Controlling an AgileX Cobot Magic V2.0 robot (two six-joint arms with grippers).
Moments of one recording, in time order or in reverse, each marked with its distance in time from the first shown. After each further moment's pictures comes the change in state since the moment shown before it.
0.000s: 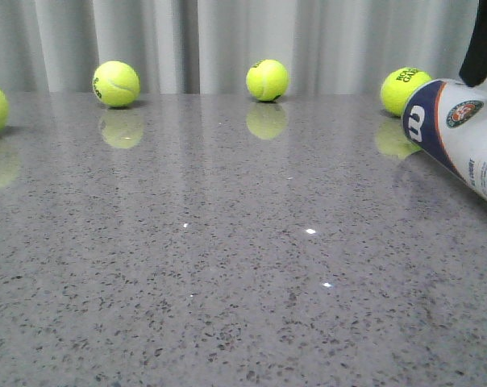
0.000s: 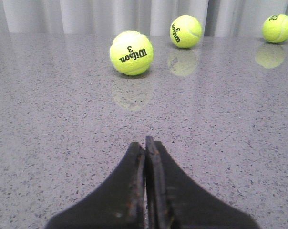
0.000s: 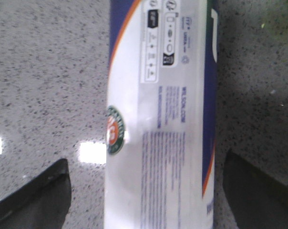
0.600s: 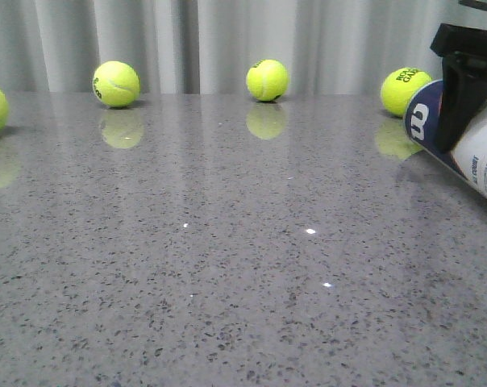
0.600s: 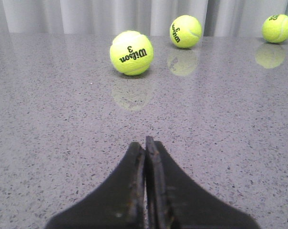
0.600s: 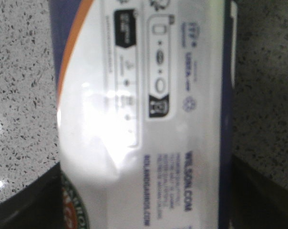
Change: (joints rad) left arm 0.000 0.000 0.000 0.000 0.000 0.000; right arm 0.000 0.164 -0.002 0.001 -0.052 0.000
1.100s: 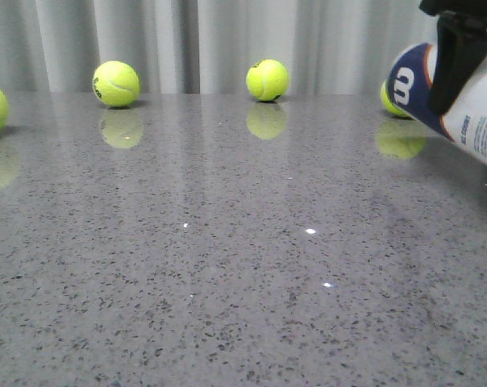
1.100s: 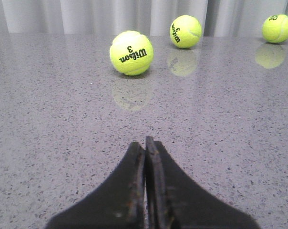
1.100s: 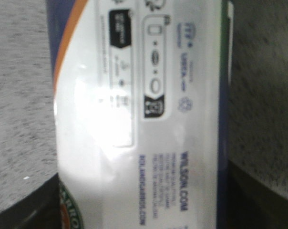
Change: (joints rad) left arm 0.000 0.000 0.000 0.000 0.000 0.000; right arm 0.064 0.003 -0.157 -0.039 0.096 -0.052
